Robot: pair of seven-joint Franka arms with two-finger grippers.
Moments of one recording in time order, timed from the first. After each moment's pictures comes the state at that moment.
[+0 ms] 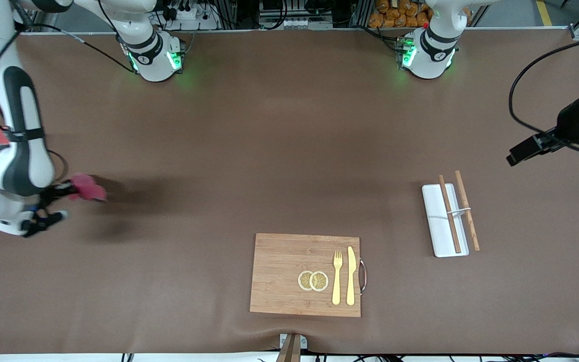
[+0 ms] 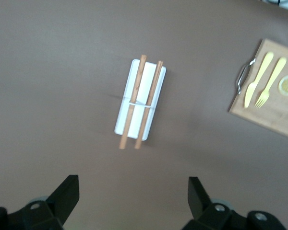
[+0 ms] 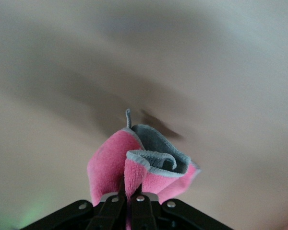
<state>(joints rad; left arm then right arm) 0.09 0.12 -0.18 -1.41 0.01 1.53 -0.37 -0.05 0.55 -0.11 -1.61 0.07 1.73 -0.64</state>
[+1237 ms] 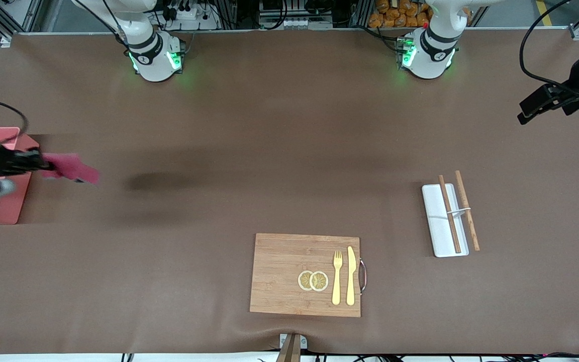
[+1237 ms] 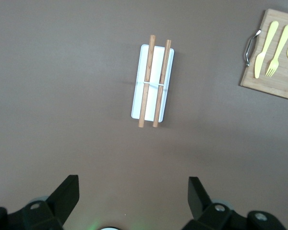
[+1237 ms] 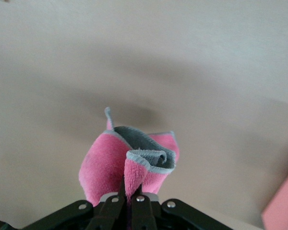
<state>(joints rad) 0.02 -0.07 -0.10 -1.57 0.01 1.51 -0.28 -0.14 0.26 -0.15 -1.53 0.15 1.49 -0.62</state>
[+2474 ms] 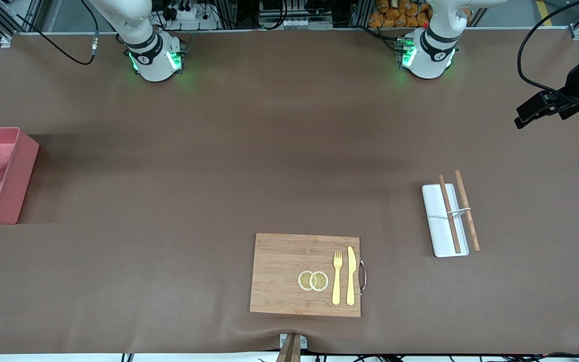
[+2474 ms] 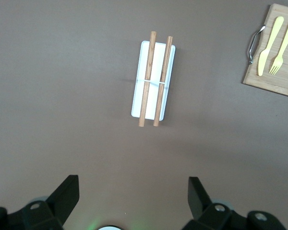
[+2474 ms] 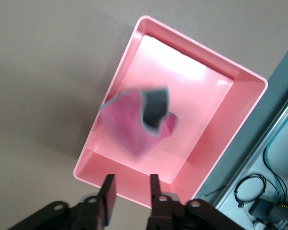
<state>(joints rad) -0.06 -0.05 -0.01 -1.57 0.01 1.51 -0.27 -0.59 0.40 -0.15 -1.45 -0.08 1.79 -1.17</state>
